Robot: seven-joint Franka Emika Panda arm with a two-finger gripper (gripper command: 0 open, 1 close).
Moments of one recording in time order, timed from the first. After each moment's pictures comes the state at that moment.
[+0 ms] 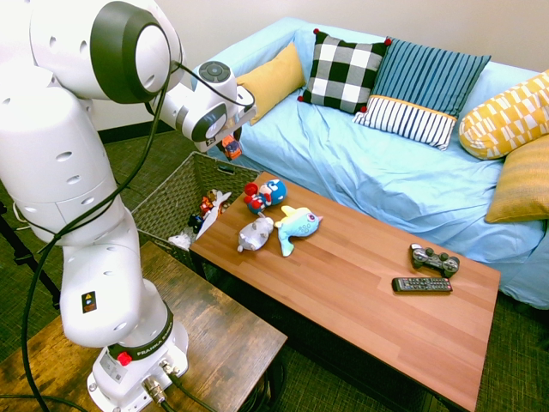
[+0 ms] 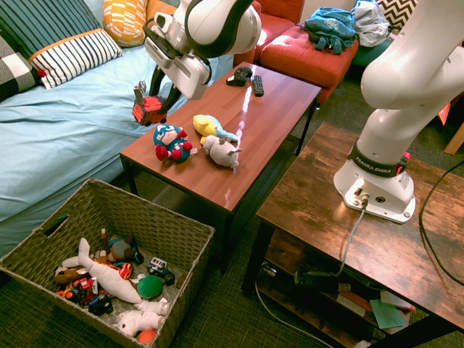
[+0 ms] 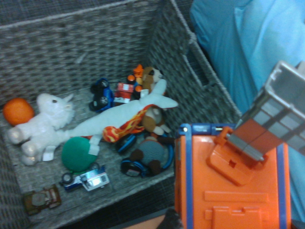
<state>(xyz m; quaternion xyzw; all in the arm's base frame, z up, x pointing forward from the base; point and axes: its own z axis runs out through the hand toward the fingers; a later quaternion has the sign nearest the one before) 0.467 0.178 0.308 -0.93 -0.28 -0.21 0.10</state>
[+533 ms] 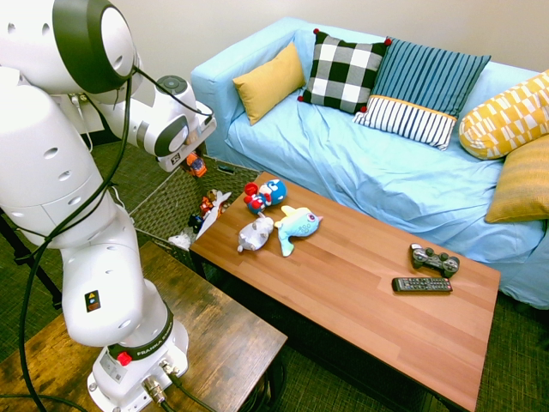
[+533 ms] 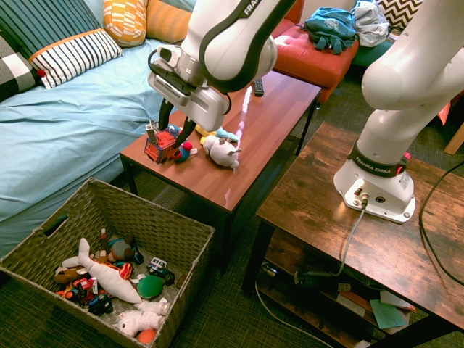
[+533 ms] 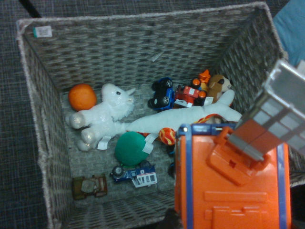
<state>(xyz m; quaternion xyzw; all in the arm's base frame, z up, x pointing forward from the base) 0.390 0.246 0.286 -0.91 -0.37 -0.17 0.07</state>
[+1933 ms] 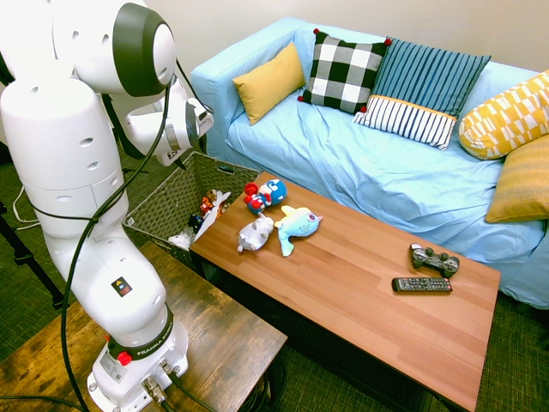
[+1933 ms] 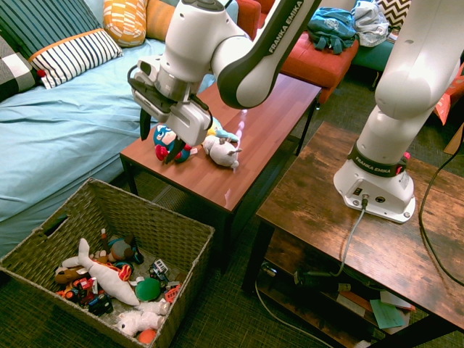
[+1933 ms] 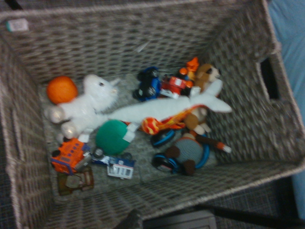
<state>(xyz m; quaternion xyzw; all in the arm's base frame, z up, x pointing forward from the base) 0.429 0.247 0.285 -0.92 -0.32 -0.20 0.05</state>
